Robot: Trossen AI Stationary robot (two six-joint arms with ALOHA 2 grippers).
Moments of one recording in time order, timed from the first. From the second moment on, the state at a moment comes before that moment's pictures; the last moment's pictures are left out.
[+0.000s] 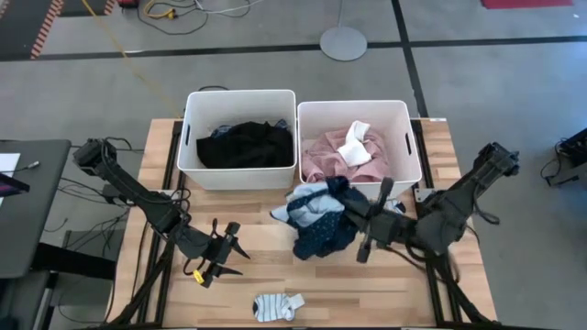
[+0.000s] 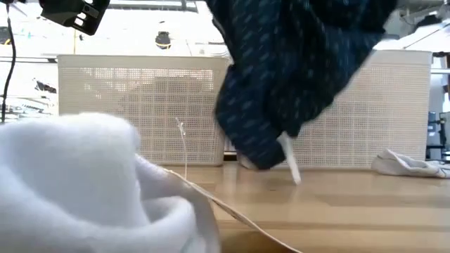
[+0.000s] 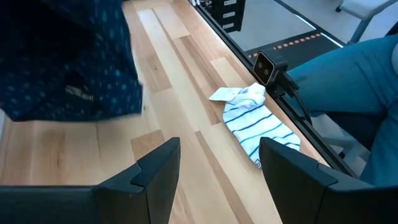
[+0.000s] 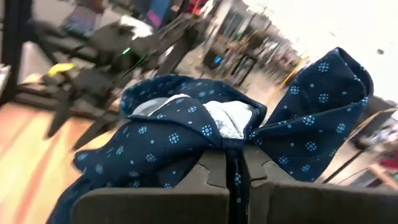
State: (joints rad) left arm -0.66 1.15 0.66 -0.01 -0.25 -0.11; right arm 0.70 1.33 1.35 -0.15 1.08 -0.36
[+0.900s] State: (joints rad) left arm -0.66 1.15 0.66 -0.01 -0.27 -0.11; right arm 0.52 1.28 1.47 0.43 1.16 -1.16
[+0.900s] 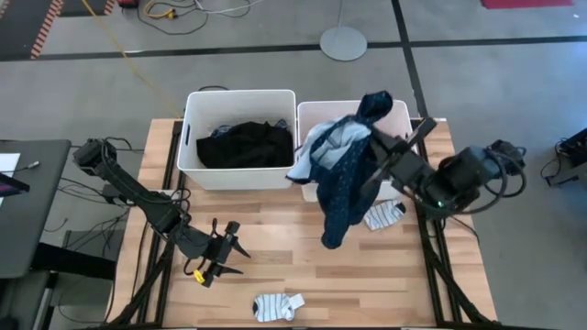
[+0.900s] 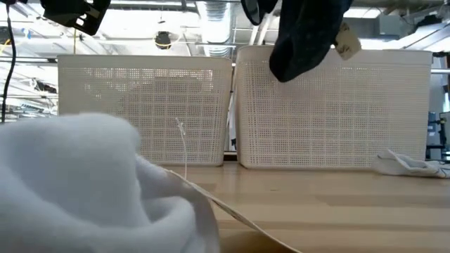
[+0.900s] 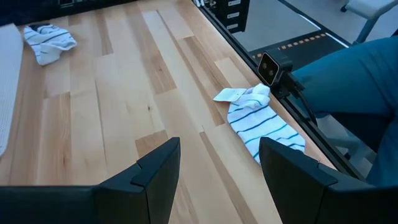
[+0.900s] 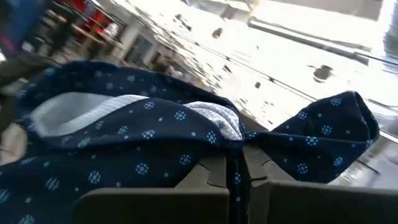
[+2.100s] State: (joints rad) left arm -0.66 1.15 0.66 -0.01 -0.27 -0.10; right arm 0.38 1.28 1.51 0.37 1.24 -1.16
